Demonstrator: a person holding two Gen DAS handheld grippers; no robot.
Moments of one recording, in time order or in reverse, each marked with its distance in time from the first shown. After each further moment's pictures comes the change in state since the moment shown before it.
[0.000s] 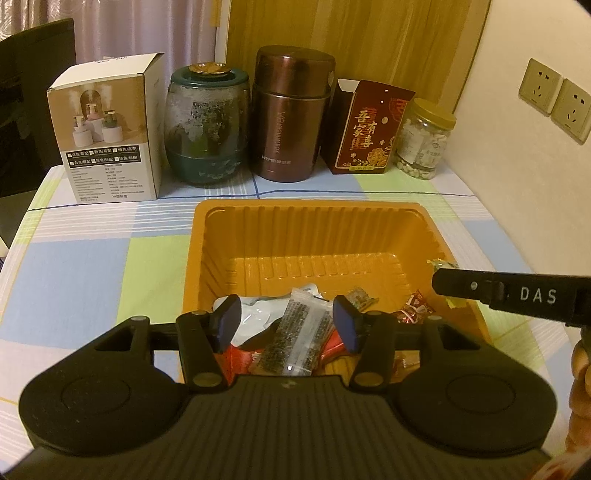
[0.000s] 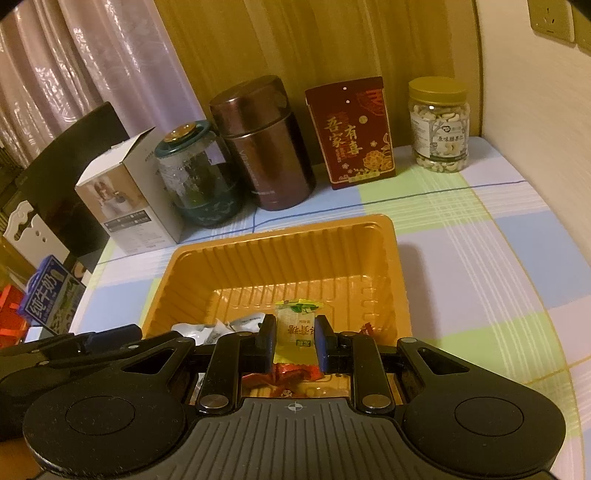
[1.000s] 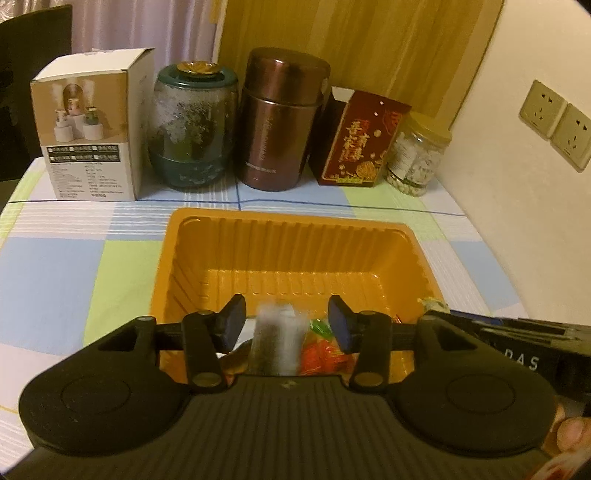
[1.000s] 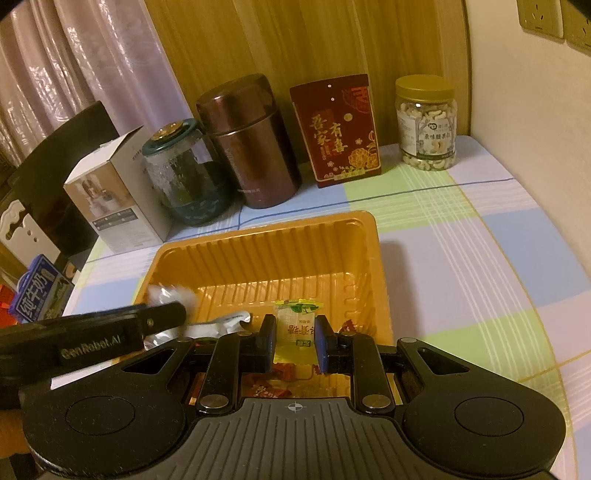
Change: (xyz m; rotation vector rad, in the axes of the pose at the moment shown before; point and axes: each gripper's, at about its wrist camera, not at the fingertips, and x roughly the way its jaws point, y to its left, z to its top) left arm 0.011 -0.008 0.013 -0.067 -0.014 -0.042; right arm -0.001 -0.013 -0.007 -0.002 -0.008 -0.027
